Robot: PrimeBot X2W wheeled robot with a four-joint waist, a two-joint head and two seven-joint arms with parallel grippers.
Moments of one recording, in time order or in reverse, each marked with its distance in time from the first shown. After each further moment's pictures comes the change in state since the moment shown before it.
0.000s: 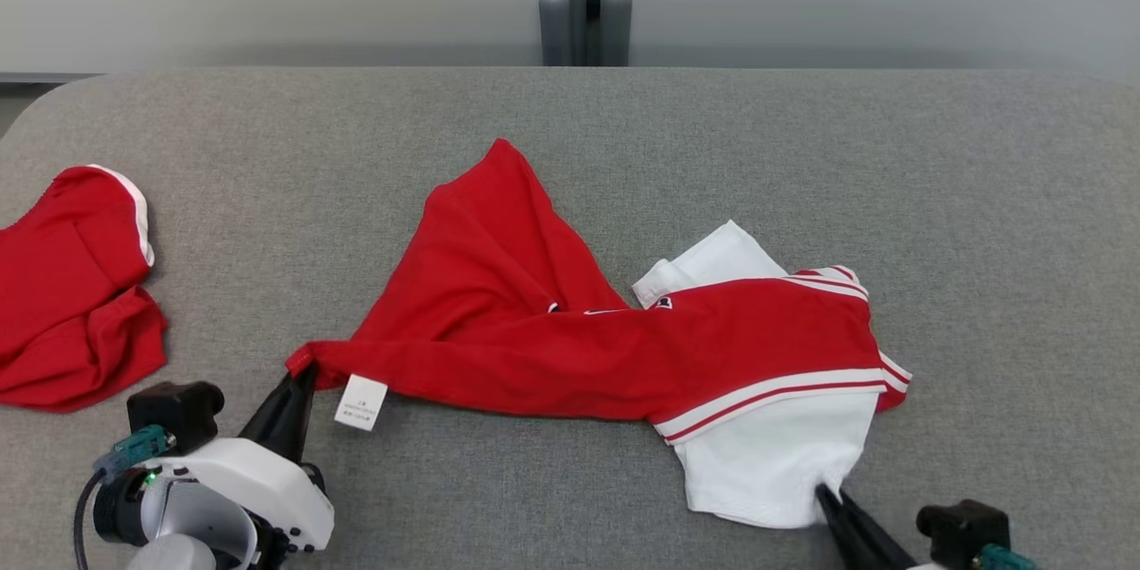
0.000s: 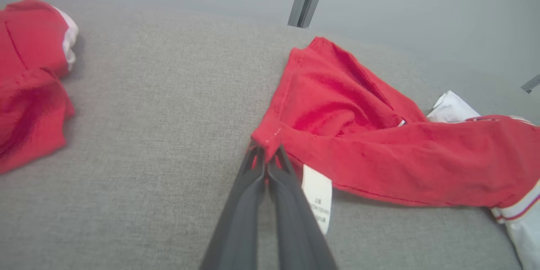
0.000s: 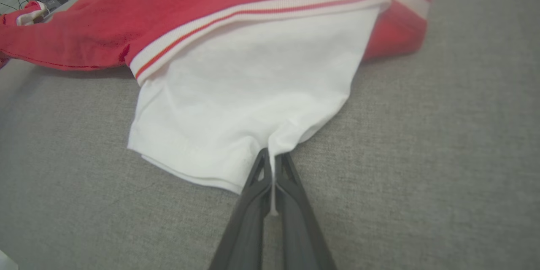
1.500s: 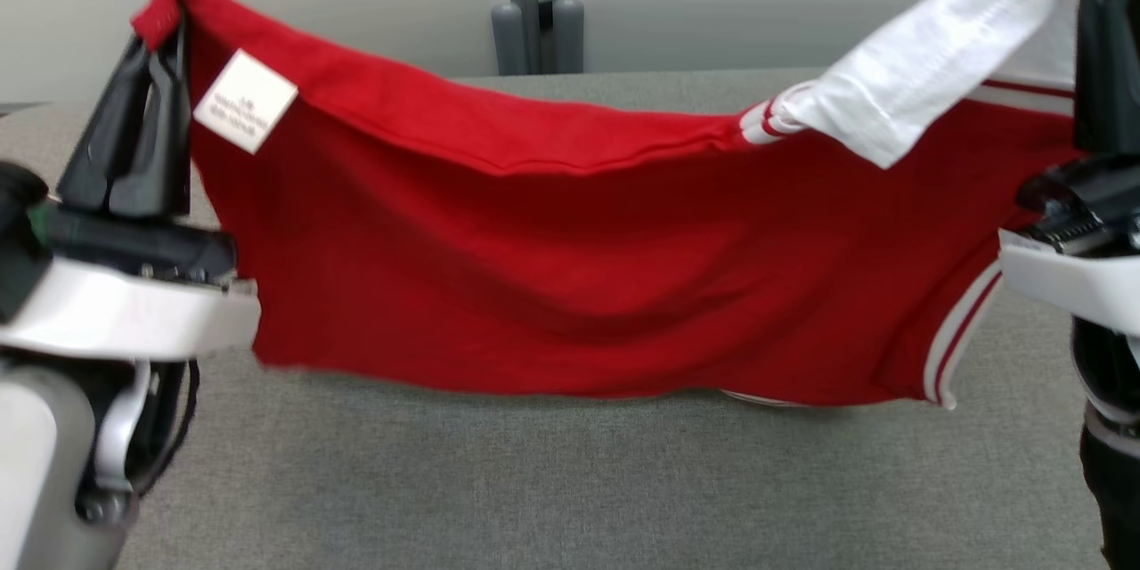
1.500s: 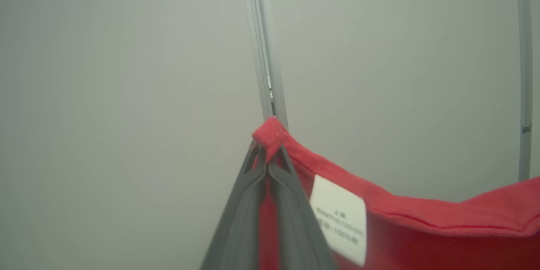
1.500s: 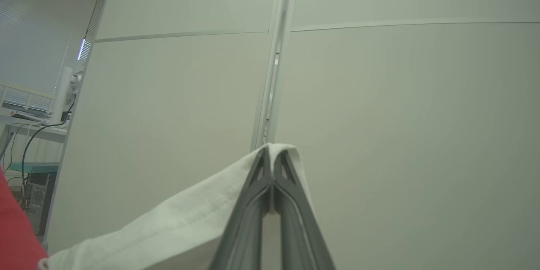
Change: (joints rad) left arm -0.263 0.159 0.078 -0.603 0.228 0.174 0.023; right arm -0.551 -0.094 -0.177 -0.616 -0.105 0.000 -0.024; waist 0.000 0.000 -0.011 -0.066
